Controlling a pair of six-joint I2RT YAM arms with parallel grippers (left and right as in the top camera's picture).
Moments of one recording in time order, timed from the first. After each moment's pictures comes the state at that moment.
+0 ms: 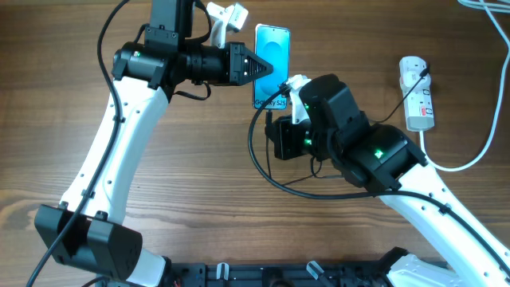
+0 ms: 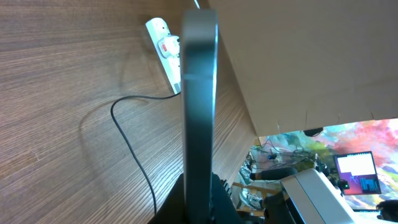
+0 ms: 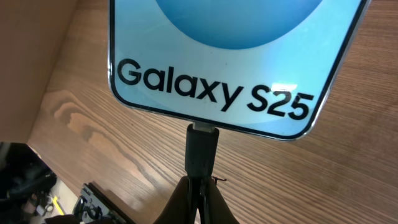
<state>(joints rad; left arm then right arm) -0.27 1.69 1.67 -0.83 0.94 -0.31 0.66 1.31 1.28 -0.77 -0.22 0.49</state>
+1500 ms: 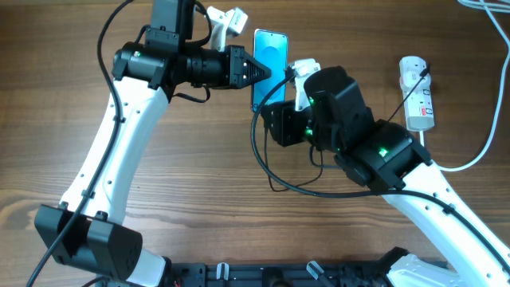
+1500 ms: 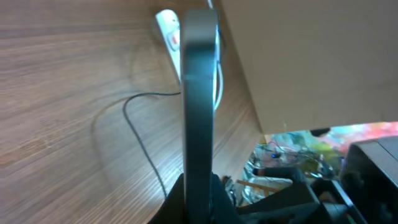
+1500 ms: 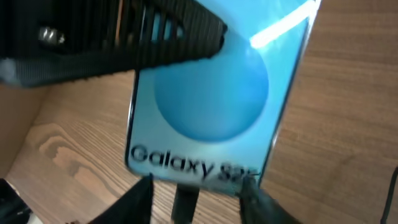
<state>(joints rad) -0.27 1.69 1.67 -0.88 0.89 -0.30 0.65 1.31 1.31 -0.70 -0.12 0.47</state>
